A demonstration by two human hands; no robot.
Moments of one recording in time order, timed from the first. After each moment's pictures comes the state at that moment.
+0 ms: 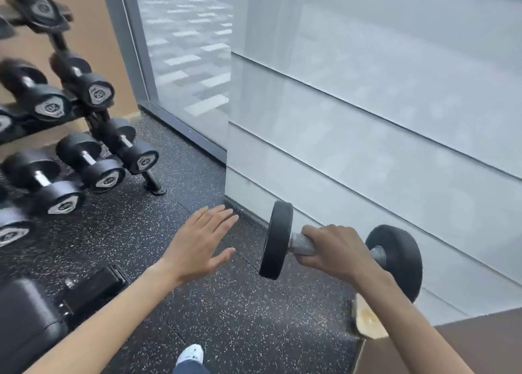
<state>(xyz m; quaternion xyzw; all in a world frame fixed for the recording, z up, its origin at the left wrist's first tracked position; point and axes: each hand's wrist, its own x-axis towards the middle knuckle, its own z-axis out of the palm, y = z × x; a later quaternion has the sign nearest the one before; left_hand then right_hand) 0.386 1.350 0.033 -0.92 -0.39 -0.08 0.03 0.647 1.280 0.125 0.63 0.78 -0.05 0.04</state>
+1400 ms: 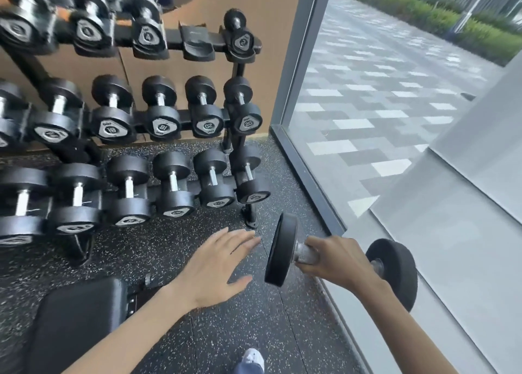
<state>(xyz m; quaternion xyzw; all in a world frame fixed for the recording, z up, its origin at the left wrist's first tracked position) 0.155 1.579 0.030 -0.79 -0.60 -0.14 -0.02 0.388 1.690 0.095 0.41 0.91 -0.04 0.08</state>
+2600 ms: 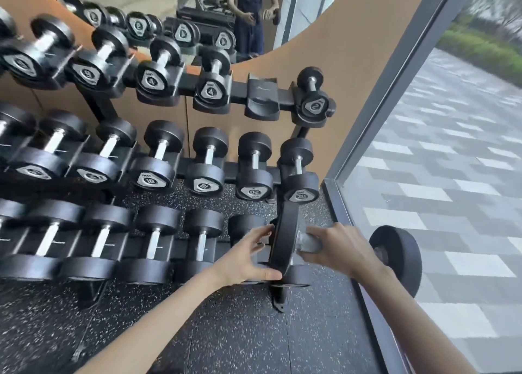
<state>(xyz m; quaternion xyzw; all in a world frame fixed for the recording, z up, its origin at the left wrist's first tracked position) -0.048 1.882 0.054 -0.48 -0.57 -0.48 -0.46 0.116 2.019 0.141 0.25 0.97 0.03 0.06</state>
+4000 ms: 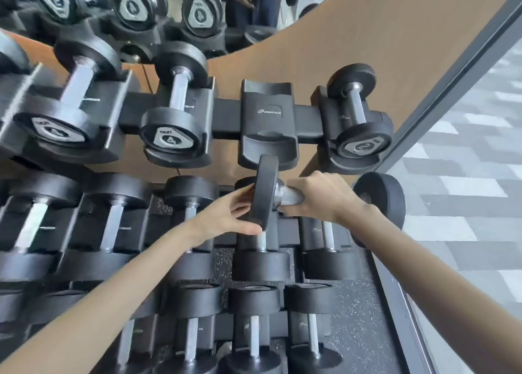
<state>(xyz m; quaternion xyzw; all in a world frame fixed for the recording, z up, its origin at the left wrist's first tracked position) -0.400 2.251 0.048 -0.41 -0.59 -0.45 -0.53 -0.241 2.404 0.119 0.19 0.98 -0.03 0.04</state>
